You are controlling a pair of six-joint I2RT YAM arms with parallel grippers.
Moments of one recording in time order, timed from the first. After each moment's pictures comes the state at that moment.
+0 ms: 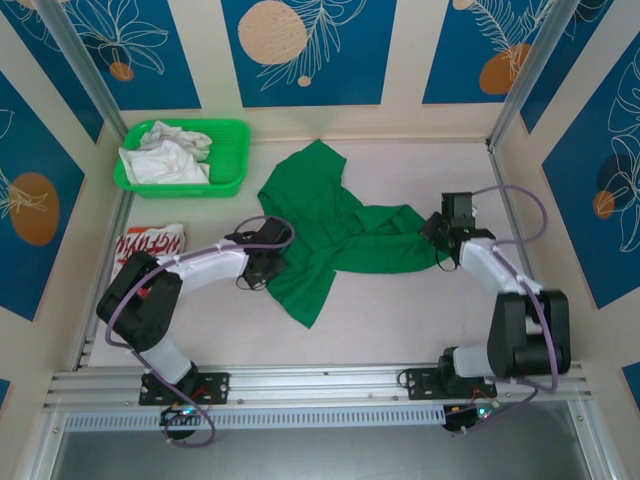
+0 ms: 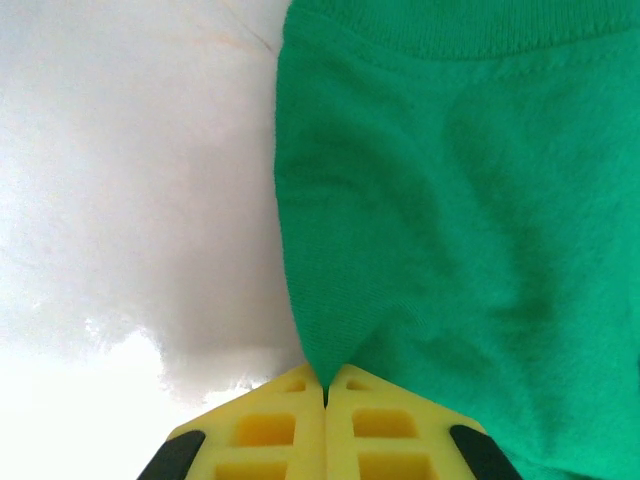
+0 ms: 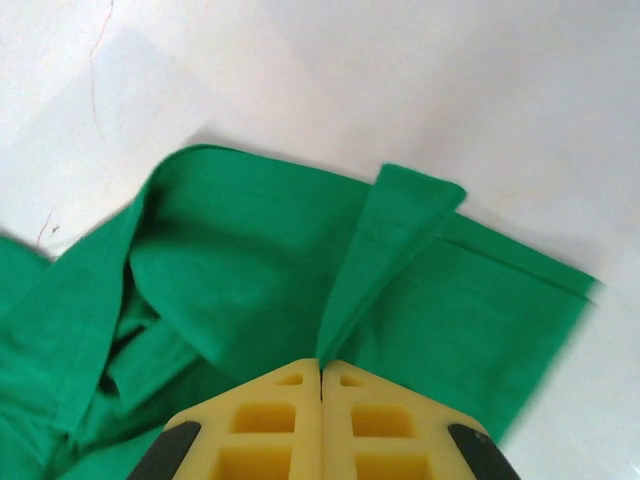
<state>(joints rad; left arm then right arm) -0.64 1.64 0.95 -0.56 -0.18 -1.14 0.02 1.31 0.77 -0.34 0.08 0.68</state>
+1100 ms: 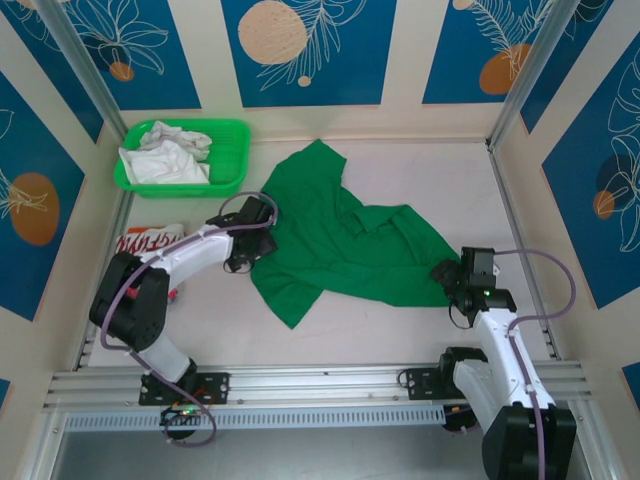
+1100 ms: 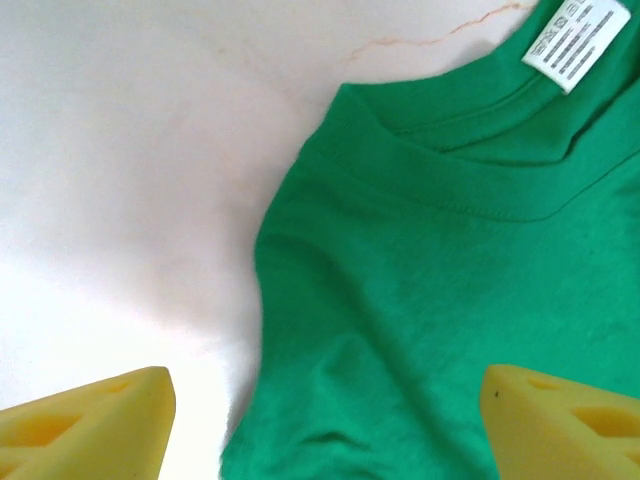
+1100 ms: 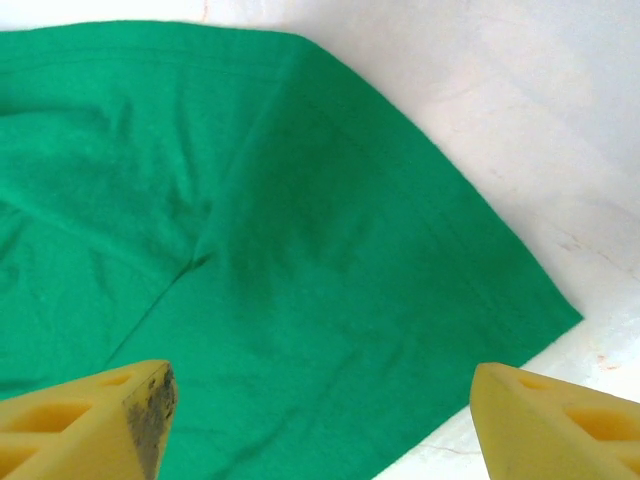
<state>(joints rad) -0.52 1.60 1.03 -0.65 -0.20 -0.97 -0.07 0.80 0.46 -0.63 0.03 0.78</state>
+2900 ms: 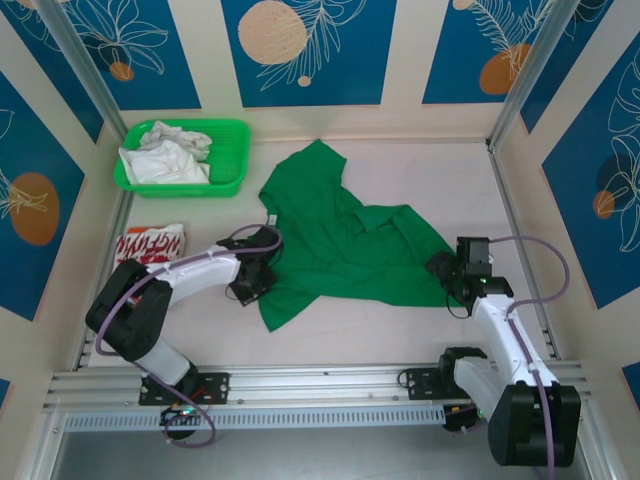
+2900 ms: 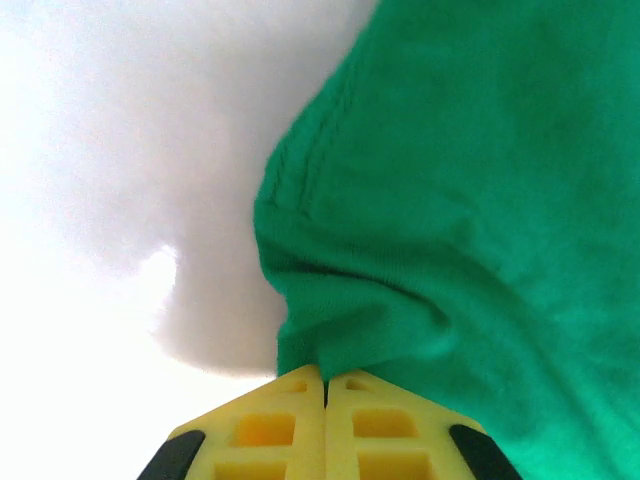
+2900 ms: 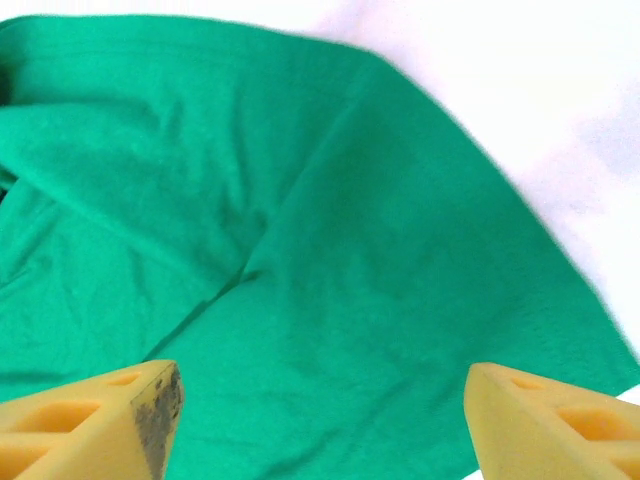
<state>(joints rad) -0.61 1.56 0.87 -0.70 -0.06 -1.21 -0.06 0.89 0.51 -0.60 0.03 0.76</state>
